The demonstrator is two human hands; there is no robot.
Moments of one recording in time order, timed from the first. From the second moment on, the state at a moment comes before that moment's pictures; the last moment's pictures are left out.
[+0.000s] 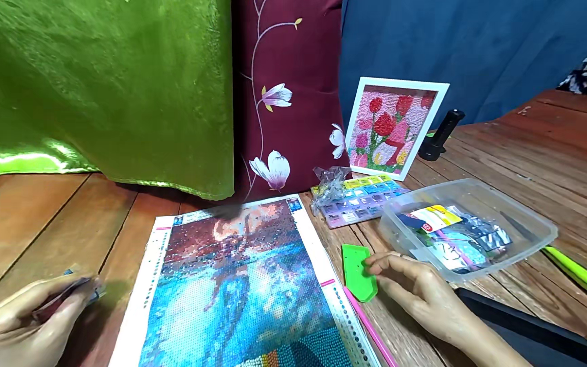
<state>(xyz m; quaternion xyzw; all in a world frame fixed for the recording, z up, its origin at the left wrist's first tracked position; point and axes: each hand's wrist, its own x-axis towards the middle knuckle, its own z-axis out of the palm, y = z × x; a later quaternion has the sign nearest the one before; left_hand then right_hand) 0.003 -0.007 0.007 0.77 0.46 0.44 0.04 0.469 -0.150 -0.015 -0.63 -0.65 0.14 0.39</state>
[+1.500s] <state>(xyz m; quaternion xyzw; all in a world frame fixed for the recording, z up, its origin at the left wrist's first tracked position) -0.004 -0.008 0.006 0.78 0.47 0.42 0.04 0.477 -0.157 0.013 -0.51 -0.81 -0.20 0.22</state>
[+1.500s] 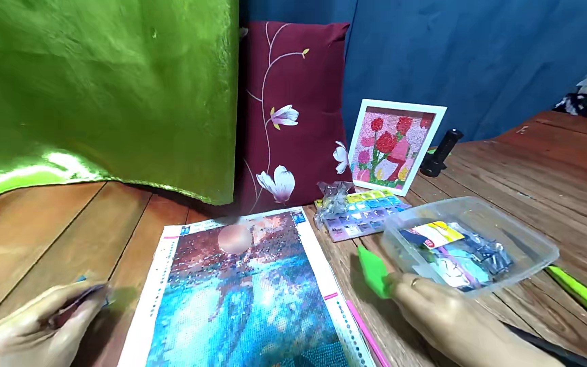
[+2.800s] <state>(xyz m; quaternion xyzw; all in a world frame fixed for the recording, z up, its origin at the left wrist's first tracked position) 0.002 -0.005 -0.001 0.76 0.46 0.46 -0.04 0.434 -0.149 -0.026 -0.63 -0.73 -0.08 0.25</state>
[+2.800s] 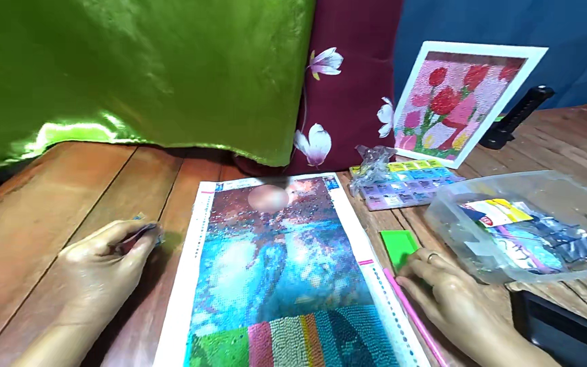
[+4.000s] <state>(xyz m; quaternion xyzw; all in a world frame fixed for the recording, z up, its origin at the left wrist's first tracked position) -0.005 0.002 -0.009 0.75 0.47 0.46 -0.01 0.455 -0.175 0.016 -0.60 -0.76 -0.18 0.19</state>
